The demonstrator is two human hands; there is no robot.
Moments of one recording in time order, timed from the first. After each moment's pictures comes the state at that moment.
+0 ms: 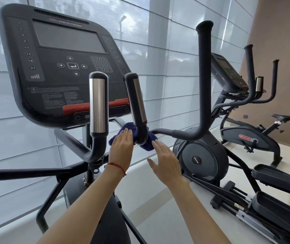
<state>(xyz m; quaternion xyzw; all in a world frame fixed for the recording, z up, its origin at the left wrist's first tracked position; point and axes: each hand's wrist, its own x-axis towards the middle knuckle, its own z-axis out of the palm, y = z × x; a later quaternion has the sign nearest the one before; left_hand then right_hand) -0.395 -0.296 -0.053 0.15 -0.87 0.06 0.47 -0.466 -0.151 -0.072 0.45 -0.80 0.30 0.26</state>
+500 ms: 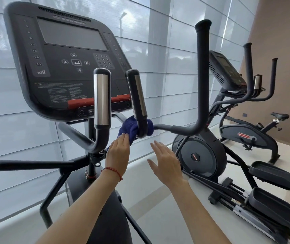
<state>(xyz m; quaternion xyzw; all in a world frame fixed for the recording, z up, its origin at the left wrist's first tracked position) -0.362 -0.283 -0.070 0.16 -0.86 0.07 0.47 -0.443 -0.131 -0.079 0.45 -0.81 0.24 0.30</state>
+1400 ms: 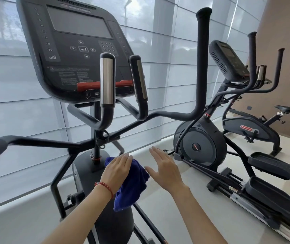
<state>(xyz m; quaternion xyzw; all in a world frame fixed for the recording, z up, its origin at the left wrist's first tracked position) -0.275 -0.233 -0.139 0.05 -0.93 0.10 0.35 -0.388 -0.077 -0.118 0.50 -0.81 0.27 0.15</state>
